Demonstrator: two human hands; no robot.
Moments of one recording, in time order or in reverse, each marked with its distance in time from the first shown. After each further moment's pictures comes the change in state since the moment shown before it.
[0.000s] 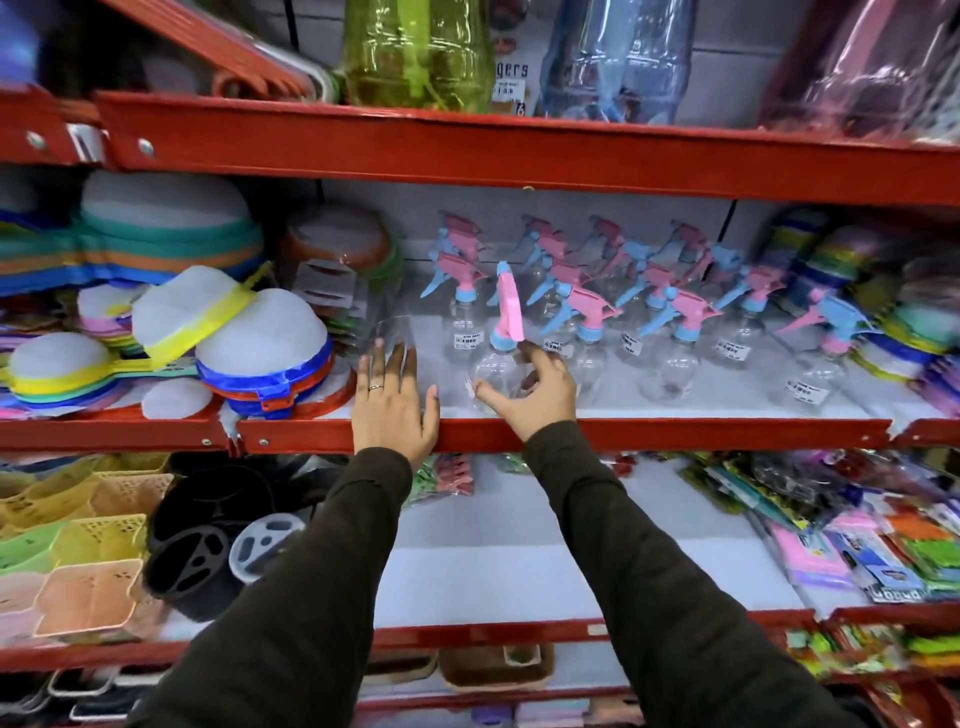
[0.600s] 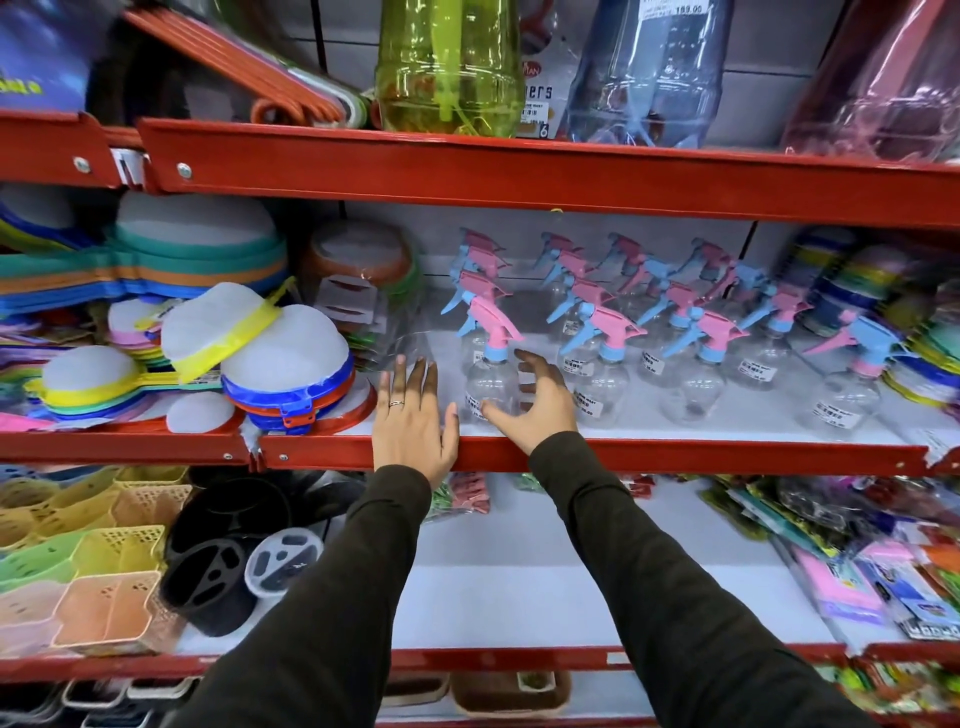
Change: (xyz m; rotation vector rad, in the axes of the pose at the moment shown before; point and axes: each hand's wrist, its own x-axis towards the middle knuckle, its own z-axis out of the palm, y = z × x) left_hand 0.002 -0.002 0.003 0.016 0.011 0.008; right_hand 0.013 0.003 0.021 -0.033 -0.169 0.022
